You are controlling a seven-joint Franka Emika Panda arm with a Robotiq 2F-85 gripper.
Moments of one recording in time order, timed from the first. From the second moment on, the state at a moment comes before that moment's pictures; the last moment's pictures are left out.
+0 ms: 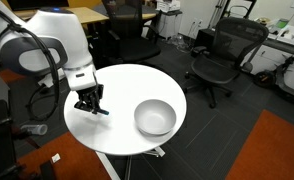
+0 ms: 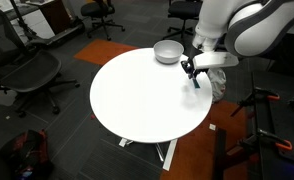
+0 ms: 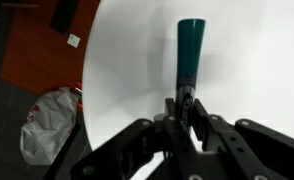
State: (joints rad) arm -0.01 0.29 -0.13 -2.50 -0.12 2.84 1.05
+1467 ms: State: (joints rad) arm 0.14 0.20 -0.24 -2.44 -0.15 2.75 1.04
